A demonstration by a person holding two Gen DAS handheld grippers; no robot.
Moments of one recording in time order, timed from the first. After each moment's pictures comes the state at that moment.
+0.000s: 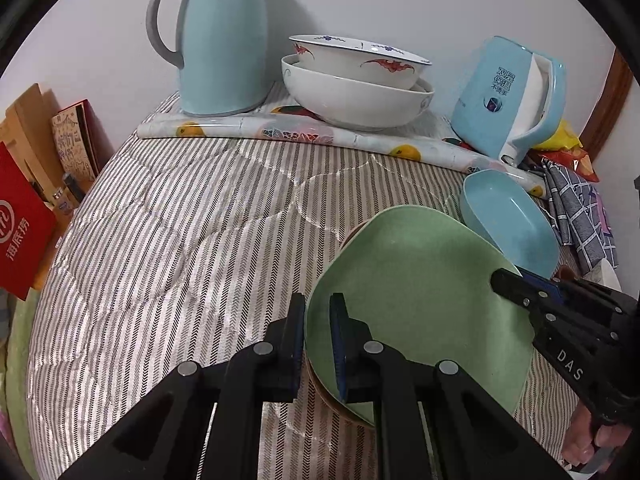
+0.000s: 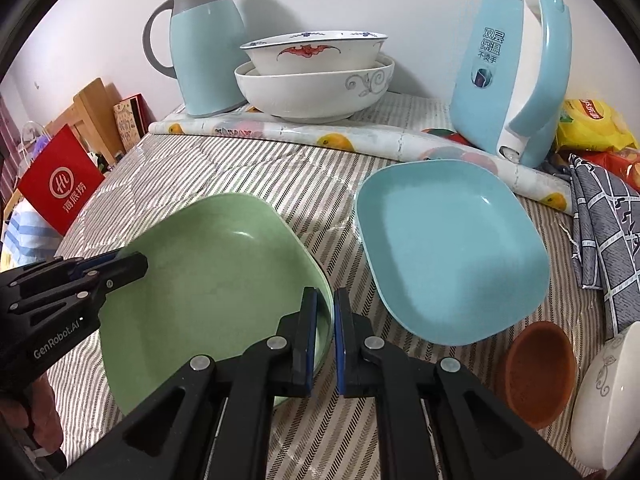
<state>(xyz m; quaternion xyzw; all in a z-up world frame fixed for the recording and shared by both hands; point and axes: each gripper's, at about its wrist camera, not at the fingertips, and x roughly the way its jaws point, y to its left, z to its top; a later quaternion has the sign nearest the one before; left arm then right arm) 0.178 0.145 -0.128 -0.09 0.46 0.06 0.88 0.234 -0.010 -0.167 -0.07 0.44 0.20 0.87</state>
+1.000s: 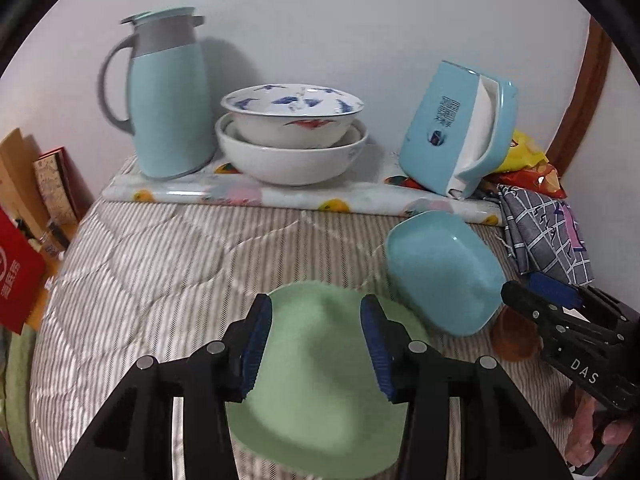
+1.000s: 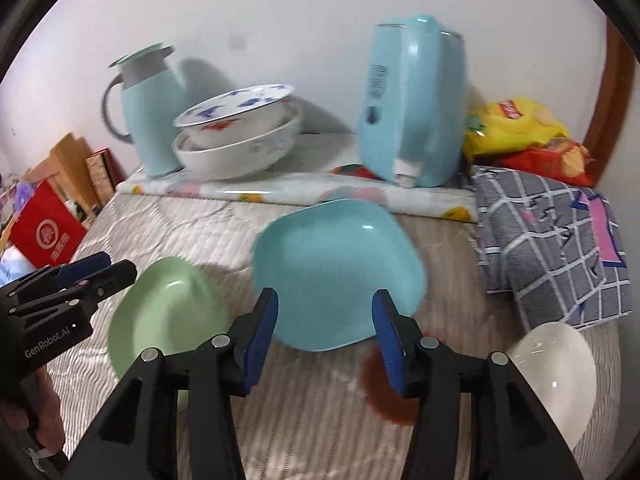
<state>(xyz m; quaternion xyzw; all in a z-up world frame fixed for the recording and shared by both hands) 0.207 0.089 -0.083 -0.07 0.42 0.03 0.90 0.244 -0.104 -0.116 -0.02 0.41 0.14 0.90</state>
